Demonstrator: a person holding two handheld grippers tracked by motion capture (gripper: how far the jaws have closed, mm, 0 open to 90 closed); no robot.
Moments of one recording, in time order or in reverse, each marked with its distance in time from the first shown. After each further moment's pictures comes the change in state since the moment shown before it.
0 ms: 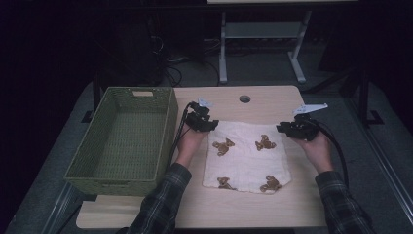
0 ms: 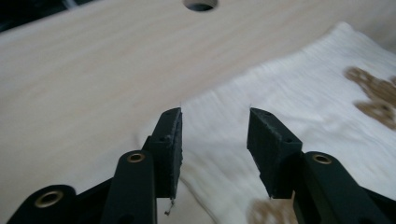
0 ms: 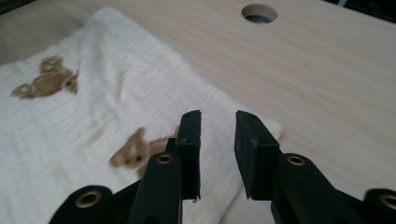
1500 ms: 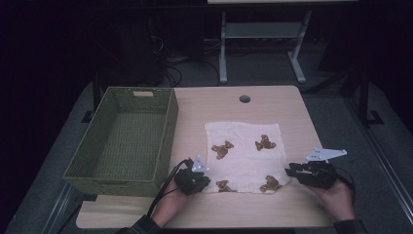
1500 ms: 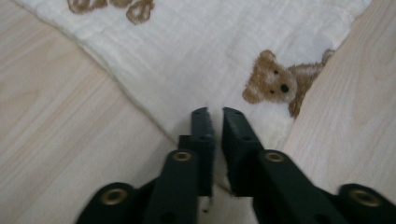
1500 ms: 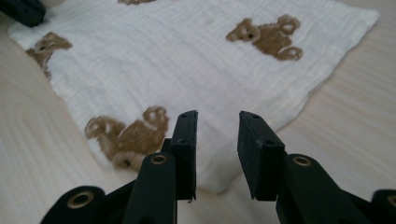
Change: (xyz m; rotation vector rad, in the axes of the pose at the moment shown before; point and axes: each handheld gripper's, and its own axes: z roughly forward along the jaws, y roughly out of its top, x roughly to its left) left arm -0.084 -0.126 -0.075 0.178 -0.174 0.209; right arm 0.076 -0.094 -0.069 0.041 0.082 -0.024
